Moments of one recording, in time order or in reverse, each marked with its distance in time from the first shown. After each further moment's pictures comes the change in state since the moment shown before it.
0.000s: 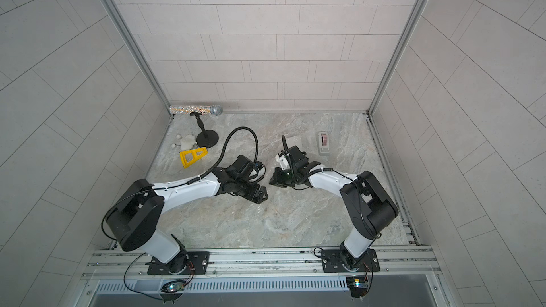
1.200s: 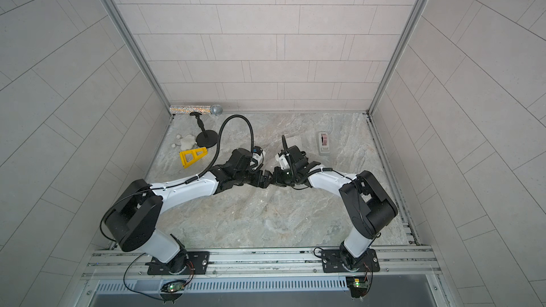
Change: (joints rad) left arm 0.049 0.002 -0.015 0.332 -0.052 -0.084; right arm 0.000 0.005 0.000 0.024 0.003 0.009
